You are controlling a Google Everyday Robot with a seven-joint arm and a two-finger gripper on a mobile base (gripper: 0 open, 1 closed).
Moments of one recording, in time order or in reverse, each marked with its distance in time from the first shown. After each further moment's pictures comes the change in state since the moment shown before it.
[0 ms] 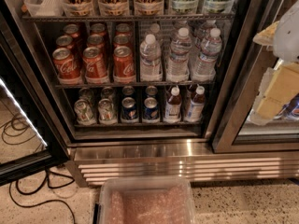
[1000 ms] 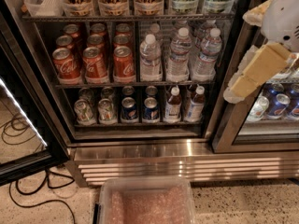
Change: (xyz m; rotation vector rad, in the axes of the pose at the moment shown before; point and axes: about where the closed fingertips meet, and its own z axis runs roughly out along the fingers) arm -0.051 -0.019 -0.015 0.093 -0.225 0.057
